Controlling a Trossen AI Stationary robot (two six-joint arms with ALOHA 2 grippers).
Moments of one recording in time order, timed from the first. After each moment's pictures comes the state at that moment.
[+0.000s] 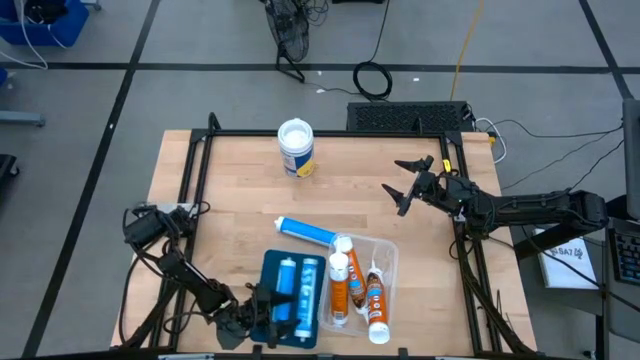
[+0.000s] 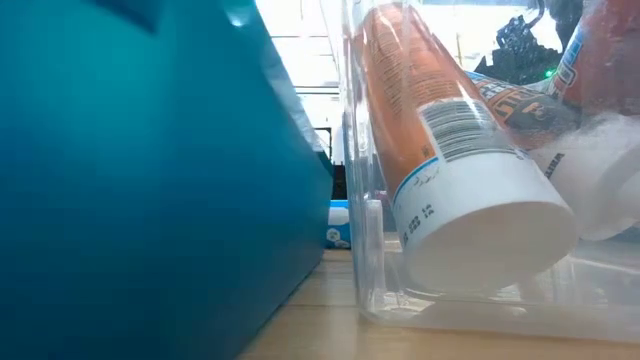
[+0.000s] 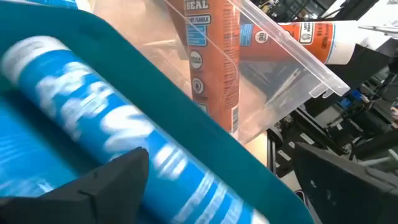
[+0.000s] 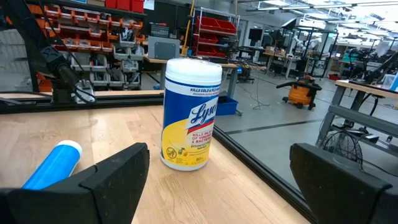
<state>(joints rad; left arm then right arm) -0.90 1.98 0.86 0.71 -0.97 -1.03 -0.17 0.73 0.16 0.59 0.34 -0.12</state>
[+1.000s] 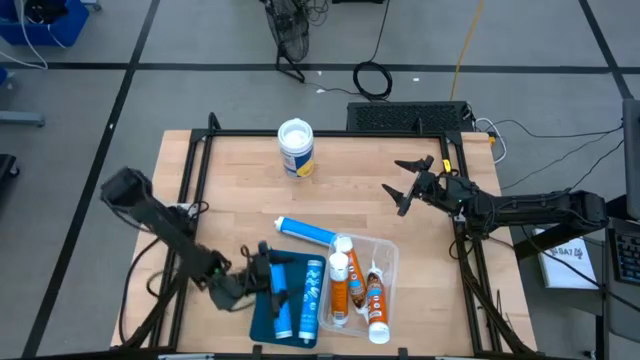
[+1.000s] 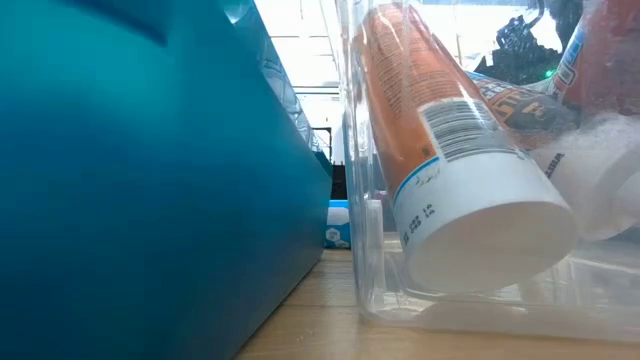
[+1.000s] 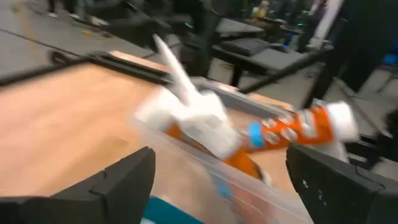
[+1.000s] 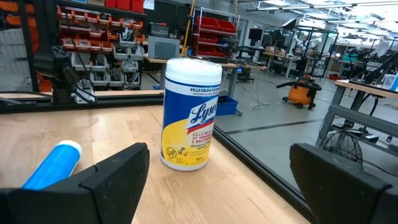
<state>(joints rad) -0.72 1.57 0.86 0.45 -0.90 -0.47 -0.18 0.73 0.16 0.59 0.34 -0.12</state>
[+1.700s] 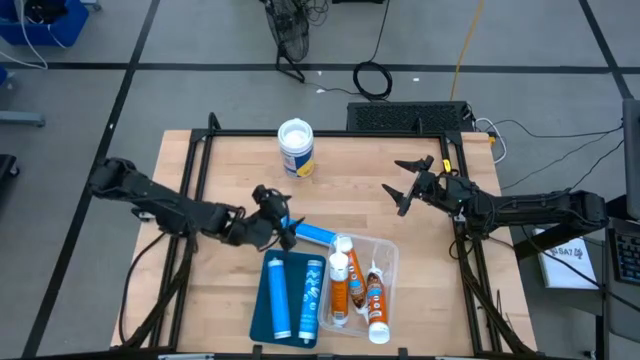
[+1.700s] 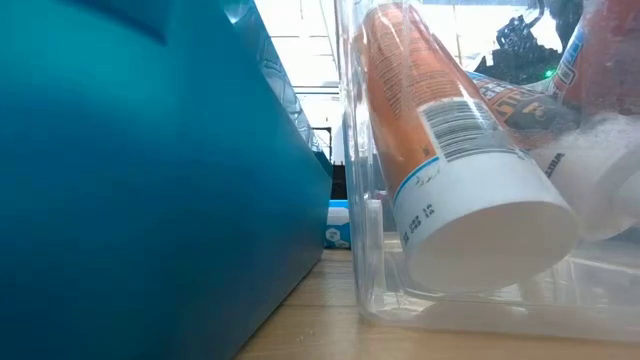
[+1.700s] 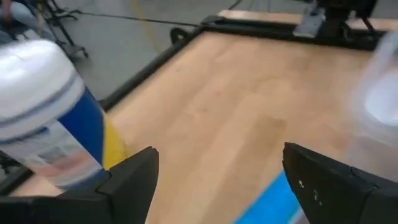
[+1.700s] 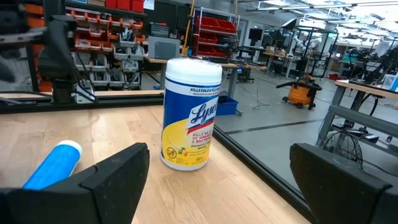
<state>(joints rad) -0.32 1.36 0.86 -0.11 -0.78 -0.36 -0.17 0.73 0.16 0.59 0.34 -0.12</state>
